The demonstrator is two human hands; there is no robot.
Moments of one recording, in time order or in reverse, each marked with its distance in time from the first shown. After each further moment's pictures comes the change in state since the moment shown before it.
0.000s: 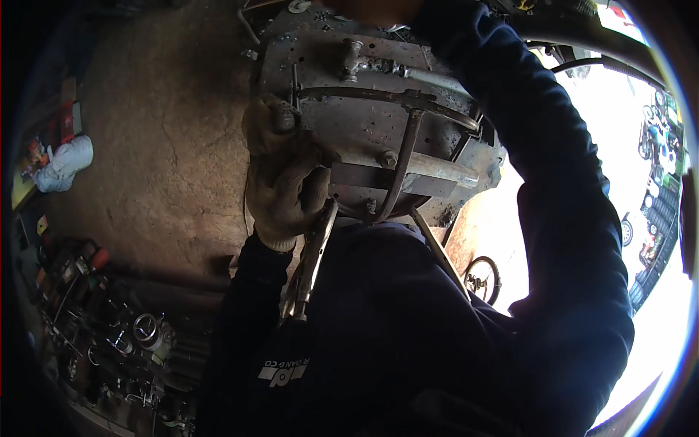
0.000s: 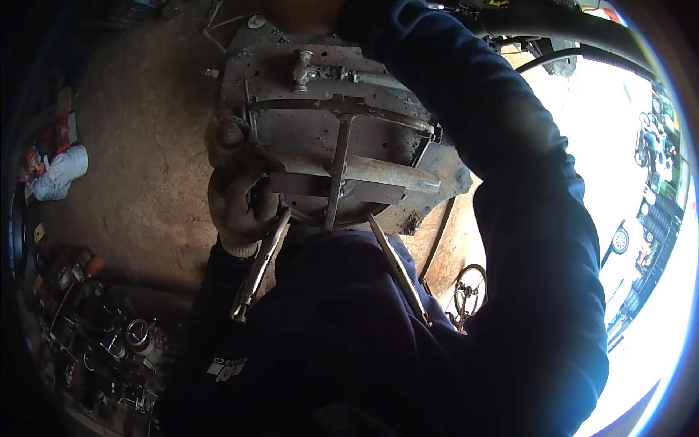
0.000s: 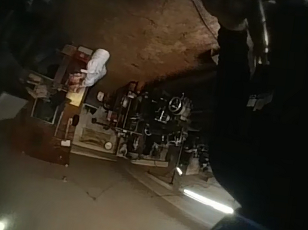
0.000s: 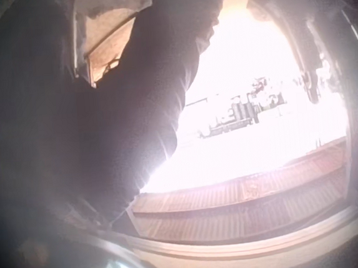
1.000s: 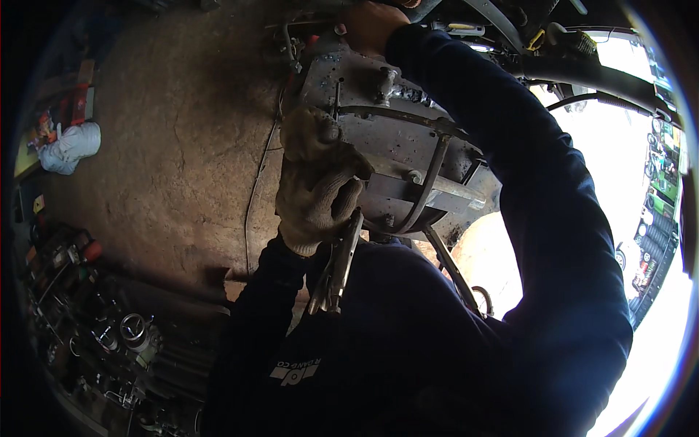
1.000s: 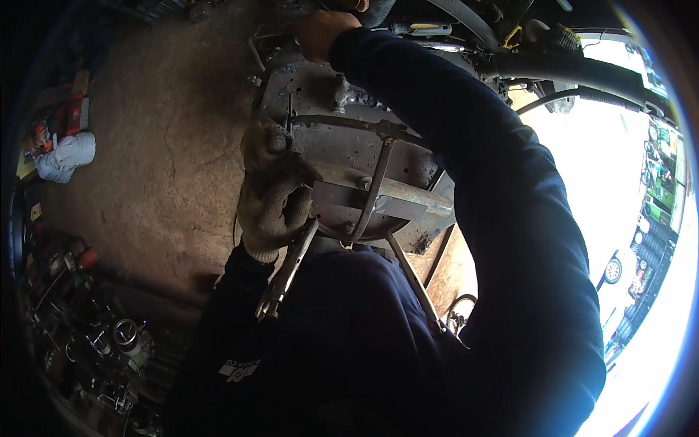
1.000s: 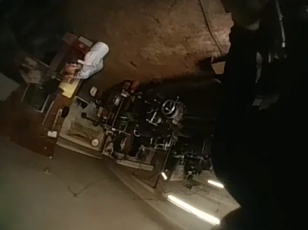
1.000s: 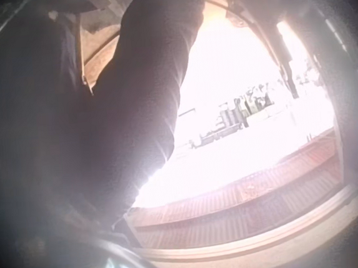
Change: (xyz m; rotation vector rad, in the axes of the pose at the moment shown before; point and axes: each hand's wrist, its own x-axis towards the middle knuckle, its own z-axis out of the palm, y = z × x) left_hand 0.001 0.007 -0.005 -0.077 0.127 -0.001; right_hand 0.055 -0.035 0.046 0.184 -0.070 0.356
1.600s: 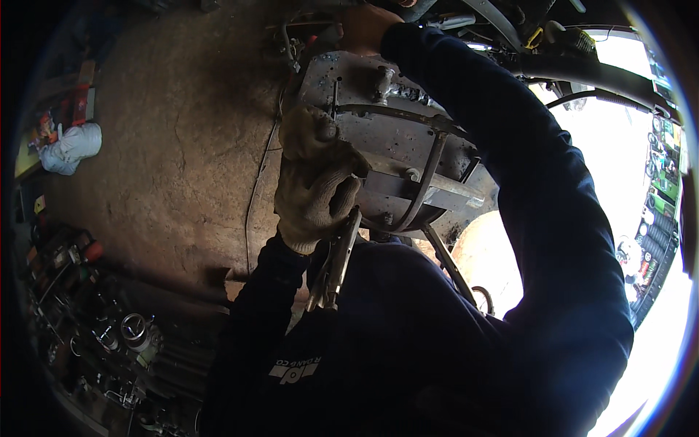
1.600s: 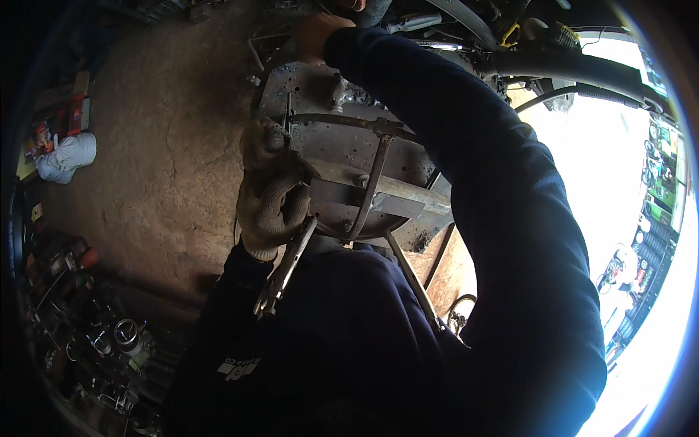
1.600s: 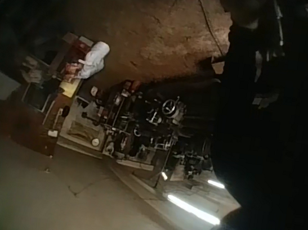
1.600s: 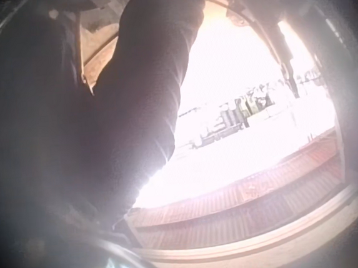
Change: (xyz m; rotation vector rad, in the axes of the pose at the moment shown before) left_hand 0.011 0.009 -0.001 -0.003 -0.041 -0.061; right_hand 0.012 0.005 0.007 0.011 -0.102 -0.011
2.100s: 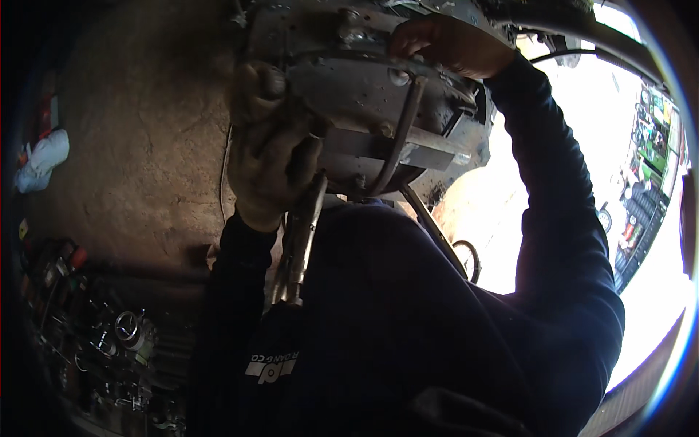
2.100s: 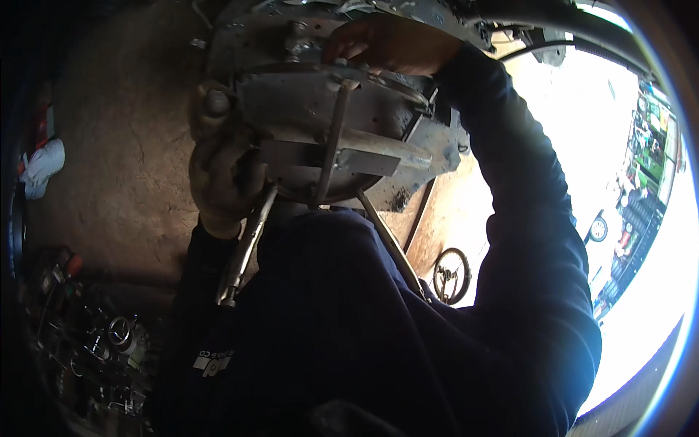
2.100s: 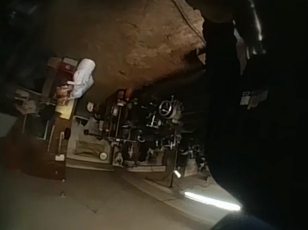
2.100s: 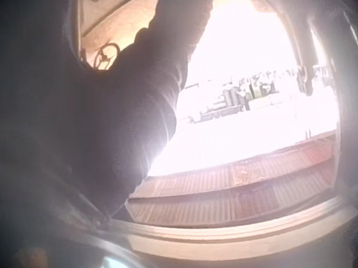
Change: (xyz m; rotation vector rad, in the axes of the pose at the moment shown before) left_hand -0.027 -0.022 0.009 0.306 0.067 0.198; right_hand -0.190 0.055 -0.026 0.964 -0.265 -0.260
